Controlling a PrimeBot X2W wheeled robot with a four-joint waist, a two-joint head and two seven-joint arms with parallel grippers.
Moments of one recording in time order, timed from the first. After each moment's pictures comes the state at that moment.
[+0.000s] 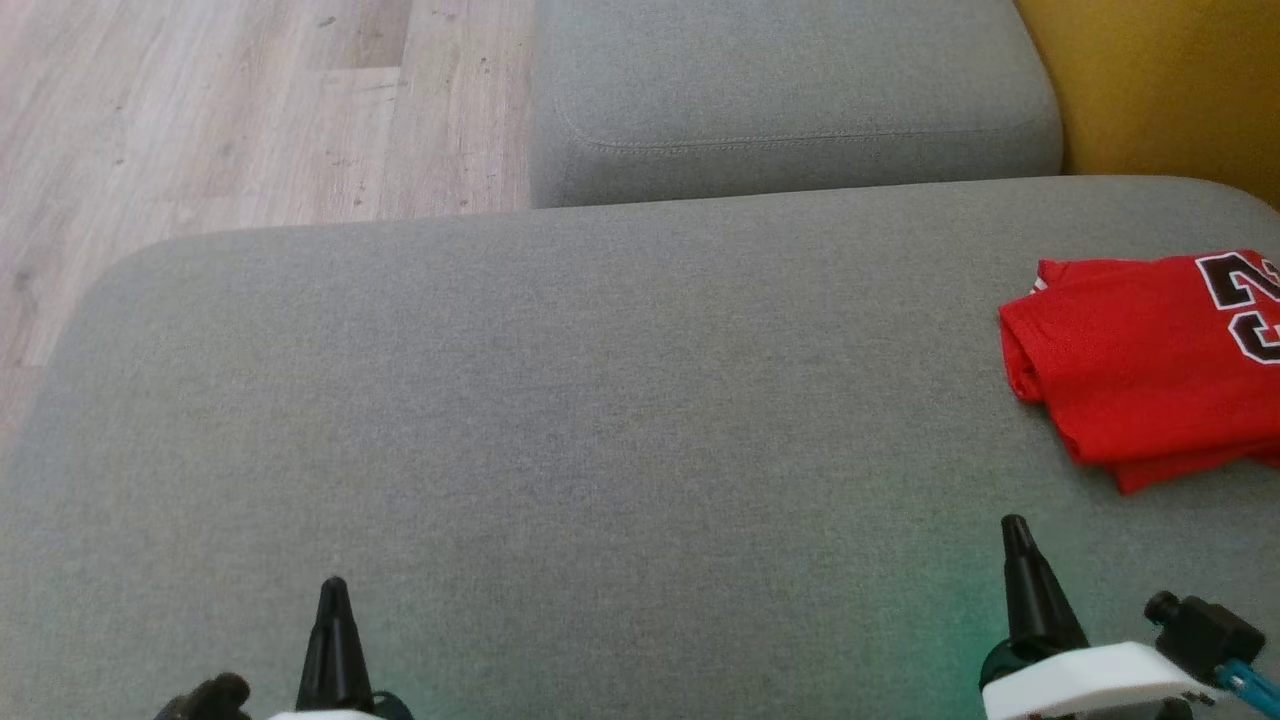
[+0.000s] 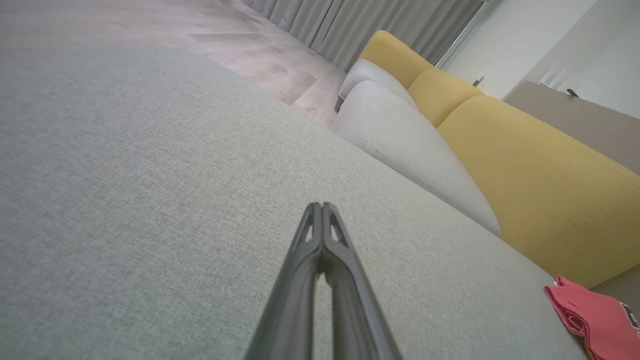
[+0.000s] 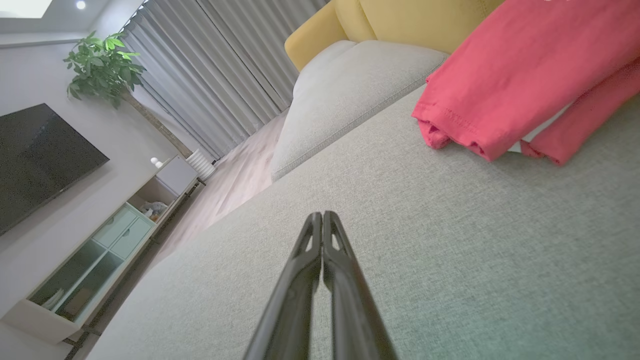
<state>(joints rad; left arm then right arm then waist) 0.17 0.07 -0.17 0.16 -0.68 0.04 -0.16 0.14 -0.07 0.10 0.23 0.64 0.13 -0.16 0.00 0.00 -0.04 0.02</state>
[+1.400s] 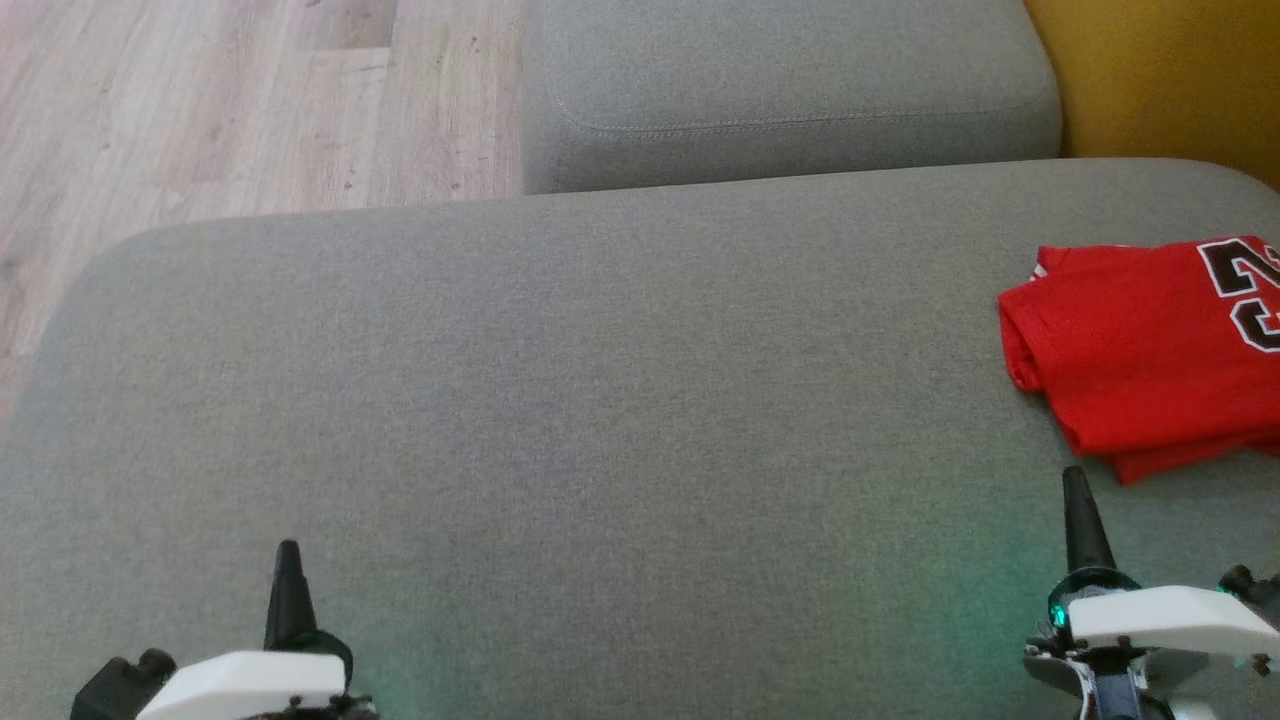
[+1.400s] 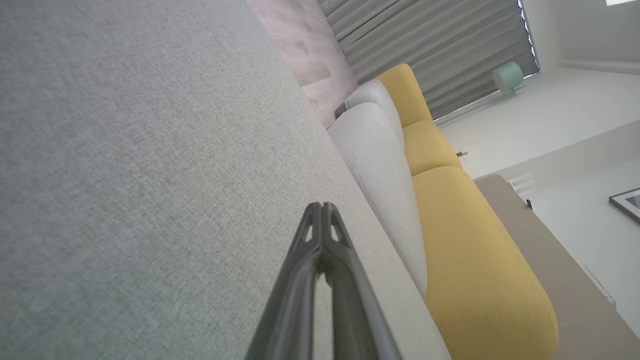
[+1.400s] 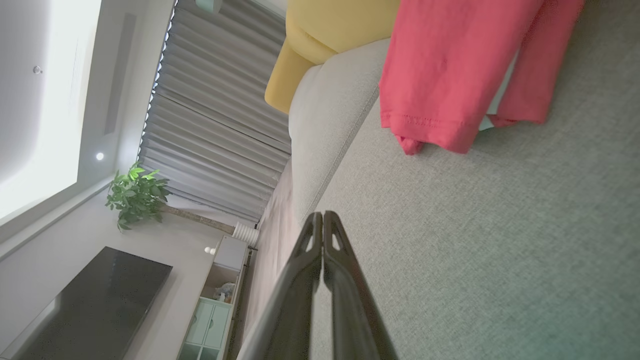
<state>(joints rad) 0.06 0.07 -0.07 0.22 -1.17 -0.04 -0.04 0.04 -0.07 0.01 0.25 1.15 0.13 -0.04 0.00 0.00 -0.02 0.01</state>
